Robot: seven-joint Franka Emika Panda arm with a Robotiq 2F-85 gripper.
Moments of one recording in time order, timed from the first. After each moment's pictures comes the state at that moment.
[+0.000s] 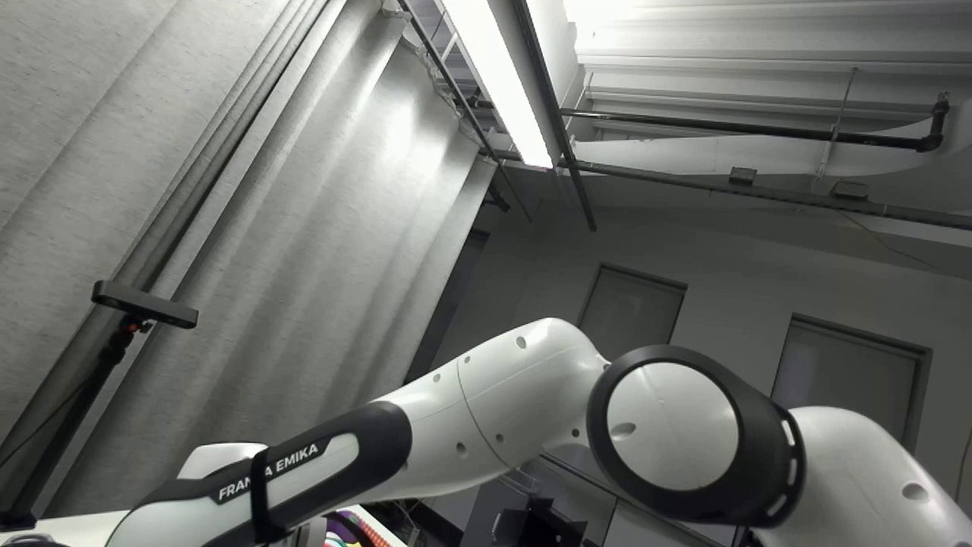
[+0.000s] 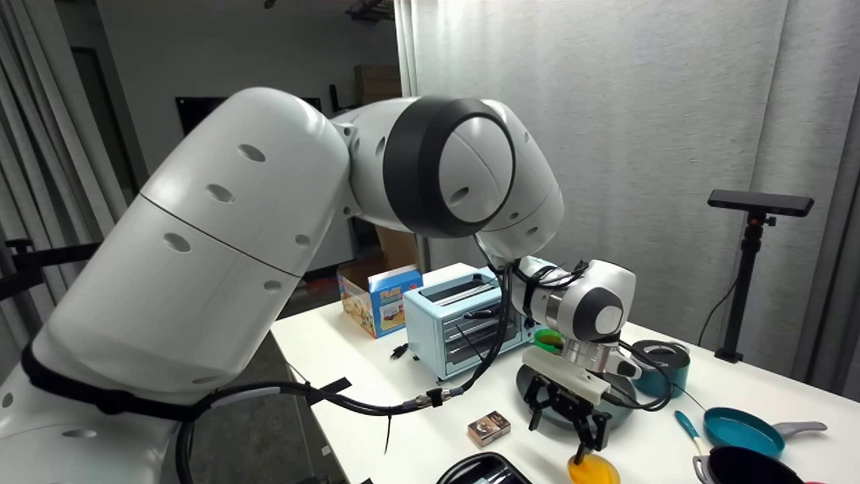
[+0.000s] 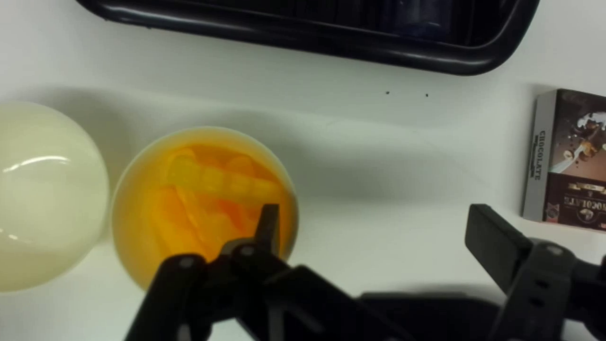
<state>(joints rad) 0.01 0.73 0.05 -1.72 0.03 2.09 -0.07</state>
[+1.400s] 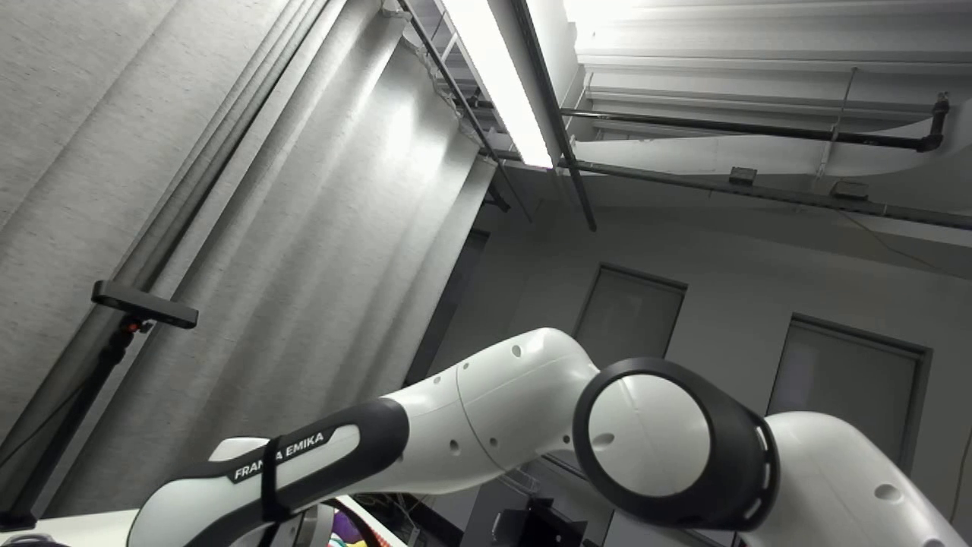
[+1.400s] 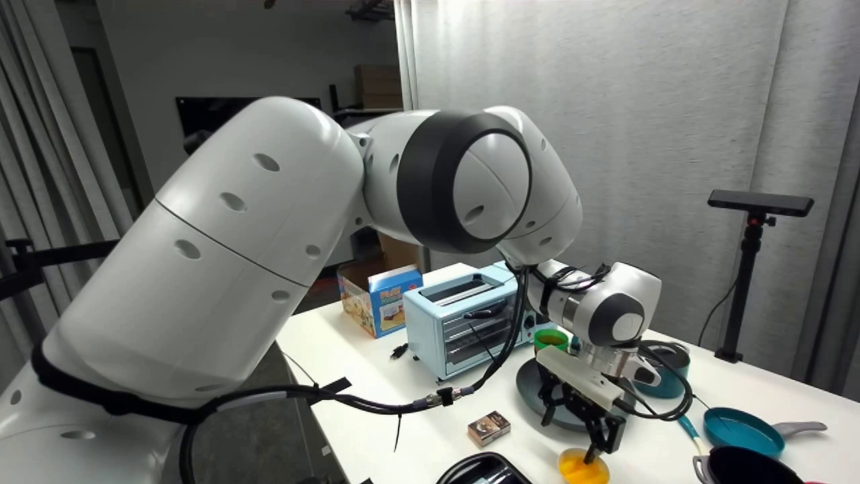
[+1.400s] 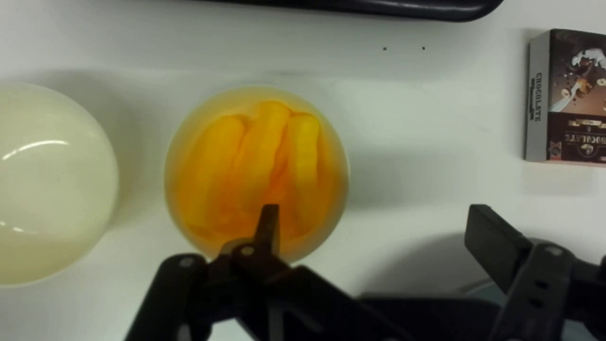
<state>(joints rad) -0.04 0.77 0.05 -1.65 0.11 2.09 -0.06</state>
